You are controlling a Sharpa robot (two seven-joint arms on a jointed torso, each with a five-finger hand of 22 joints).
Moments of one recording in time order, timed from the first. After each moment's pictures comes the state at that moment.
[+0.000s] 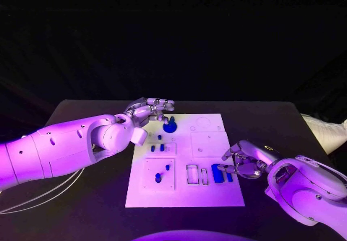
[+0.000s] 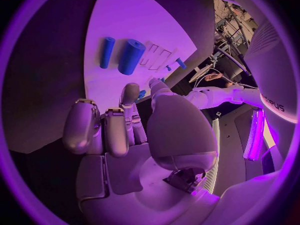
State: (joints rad) left arm 1.15 -0.86 -0.02 1.48 0.03 -0.15 0.29; left_hand 1.35 -0.13 0.43 0.01 0.14 1.03 0.17 0.14 0.07 1.11 0.10 0.26 0.09 1.21 0.02 0.95 0.57 0.16 1.22 0.11 0.40 0.98; right arm 0.87 -1.07 0.13 1.95 -1.57 -0.29 -0.45; right_hand 1.21 -0.12 0.04 0.28 0.31 1.06 0.11 0.14 0.14 1.31 0.02 0.86 0.76 1.47 -0.06 1.41 1.28 0.10 1.43 0.04 1.29 1.08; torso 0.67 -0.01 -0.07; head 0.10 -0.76
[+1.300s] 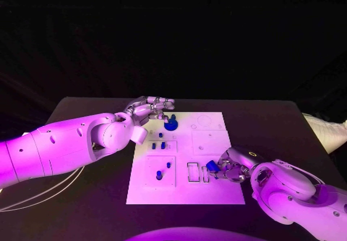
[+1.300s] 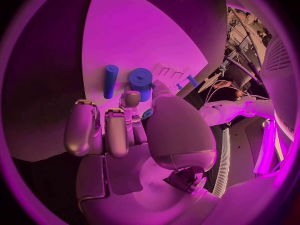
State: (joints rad) left arm 1.15 -0.86 -0.02 1.49 0.03 -0.14 0.29; left_hand 1.35 -0.13 0.43 0.00 0.14 1.03 0.17 0.14 0.07 1.11 0.10 0.27 0.09 1.21 0.02 0.95 0.56 0.16 1.22 0.11 0.40 0.98; right arm 0.81 -0.93 0.14 1.86 -1.64 -0.22 -0.57; right_hand 1.24 -0.04 -0.04 0.29 0.32 1.06 0.10 0.16 0.20 1.29 0.02 0.93 0.93 1.47 -0.06 1.42 1.30 0.10 1.43 0.04 1.31 1.10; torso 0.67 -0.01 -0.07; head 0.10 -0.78
